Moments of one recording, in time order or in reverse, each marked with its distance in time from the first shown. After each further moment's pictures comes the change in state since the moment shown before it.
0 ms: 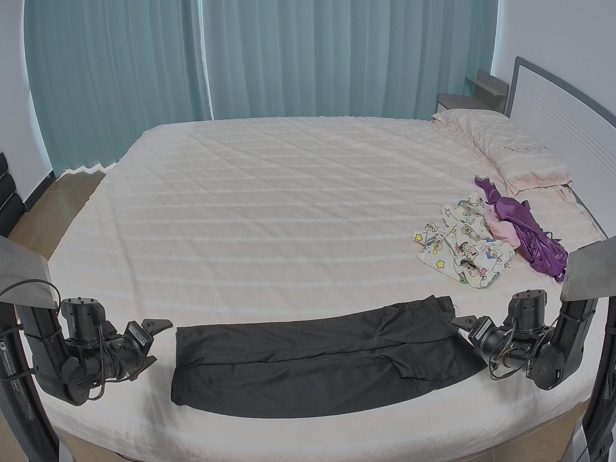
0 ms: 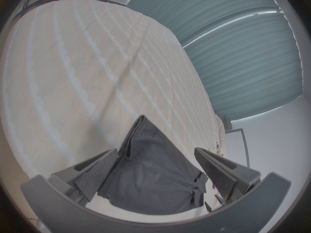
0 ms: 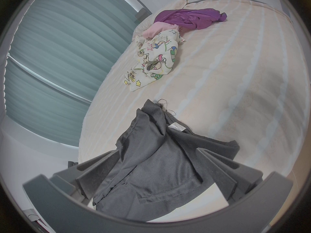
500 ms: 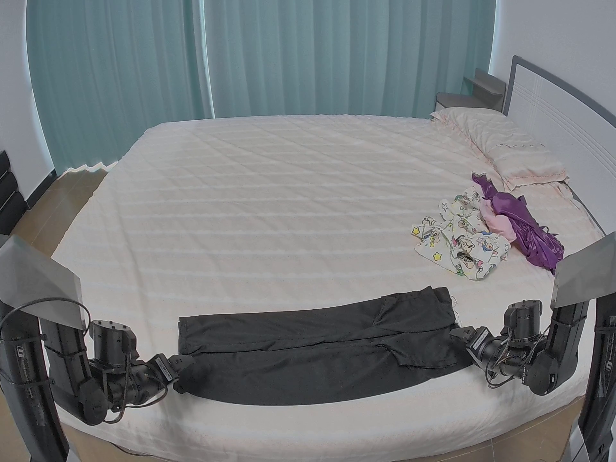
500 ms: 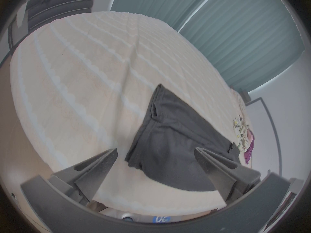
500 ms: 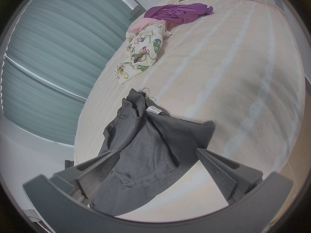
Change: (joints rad) left arm -0.174 0.071 0.079 -0.001 0.215 0.183; right arm -0.012 0.092 0.019 -0.062 0.006 0.000
